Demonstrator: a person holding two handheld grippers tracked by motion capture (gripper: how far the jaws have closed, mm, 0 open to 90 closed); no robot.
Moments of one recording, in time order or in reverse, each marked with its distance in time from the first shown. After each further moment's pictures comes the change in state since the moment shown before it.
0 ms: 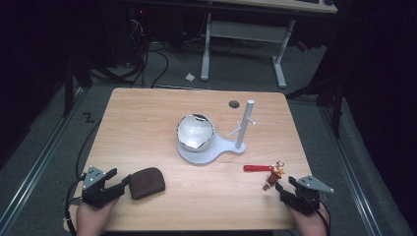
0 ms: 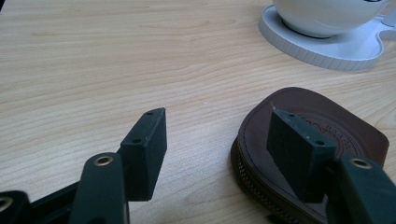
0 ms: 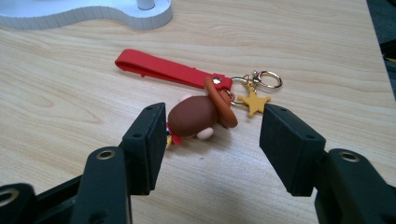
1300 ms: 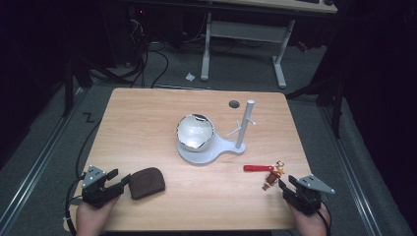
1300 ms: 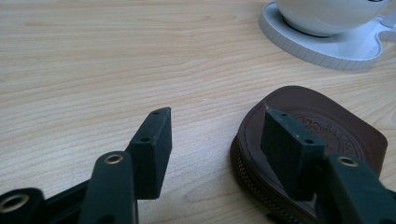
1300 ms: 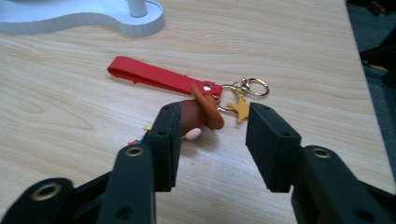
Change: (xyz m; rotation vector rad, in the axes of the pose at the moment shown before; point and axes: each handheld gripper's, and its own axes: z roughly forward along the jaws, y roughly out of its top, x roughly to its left) left arm 0.003 0.001 0.001 0.014 -0.012 -0.027; right arm 0.001 0.004 -0.004 -0.017 -0.061 -0.009
